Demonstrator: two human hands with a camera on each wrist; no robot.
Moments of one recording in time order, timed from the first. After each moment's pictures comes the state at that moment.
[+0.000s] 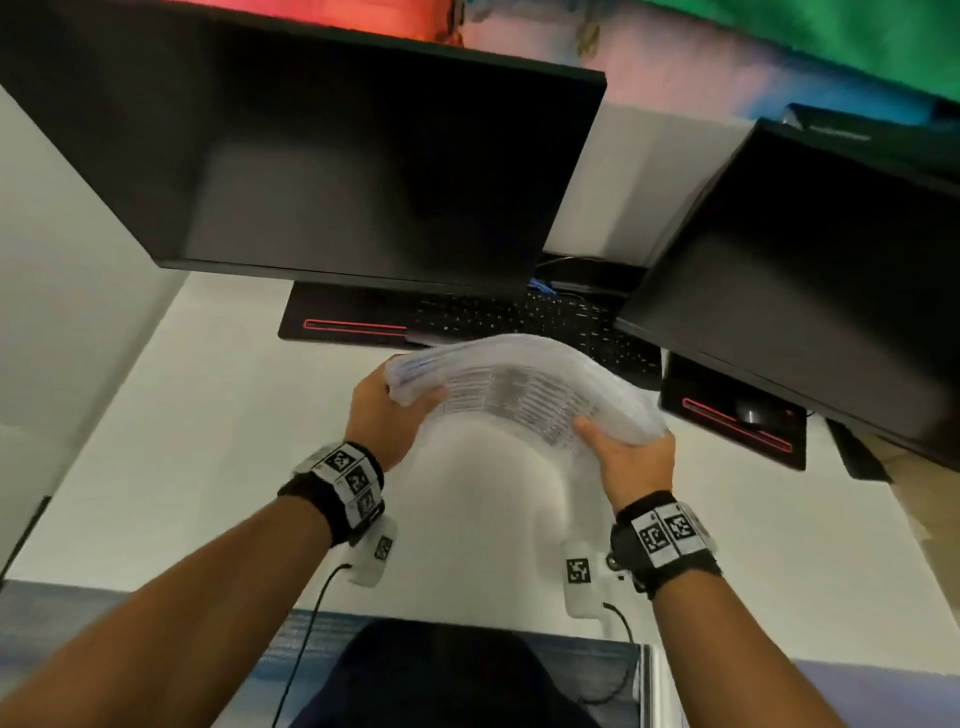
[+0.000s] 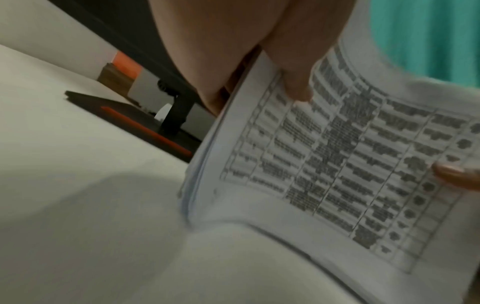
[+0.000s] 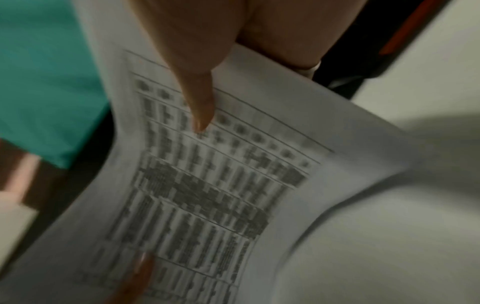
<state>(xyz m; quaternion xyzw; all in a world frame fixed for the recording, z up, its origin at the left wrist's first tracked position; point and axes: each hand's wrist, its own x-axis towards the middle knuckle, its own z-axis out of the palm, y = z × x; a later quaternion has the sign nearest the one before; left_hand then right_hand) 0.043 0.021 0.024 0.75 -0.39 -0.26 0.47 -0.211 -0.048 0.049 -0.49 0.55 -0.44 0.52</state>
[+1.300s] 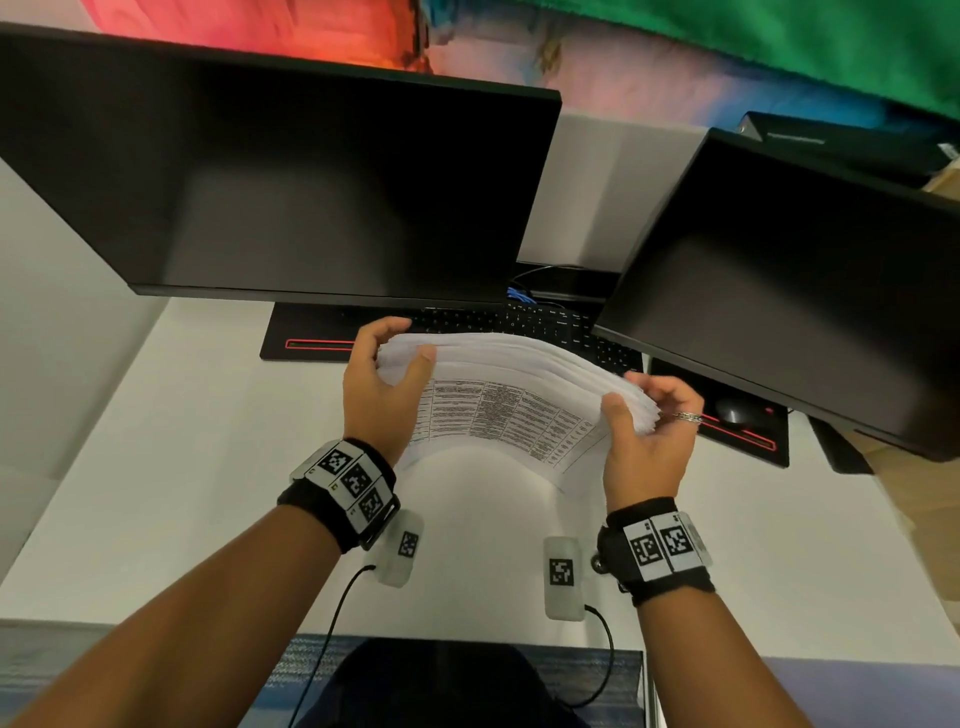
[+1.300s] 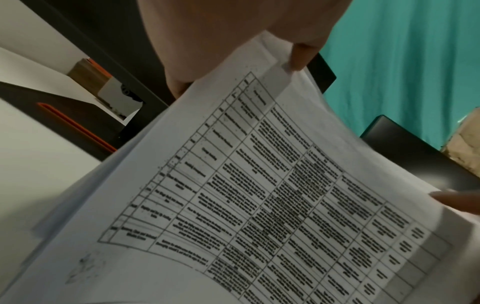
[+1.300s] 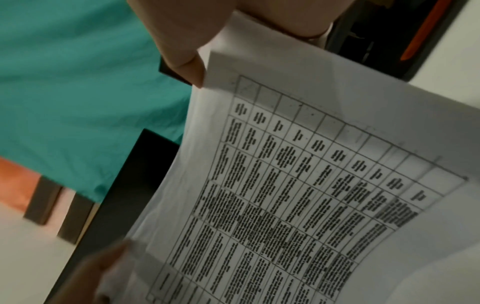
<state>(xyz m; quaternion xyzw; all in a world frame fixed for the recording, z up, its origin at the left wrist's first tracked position) 0.017 -0.001 0.073 0.67 -0.32 -0.25 0.63 -0.208 -0.050 0.079 -0.46 0.50 -0.59 0.43</state>
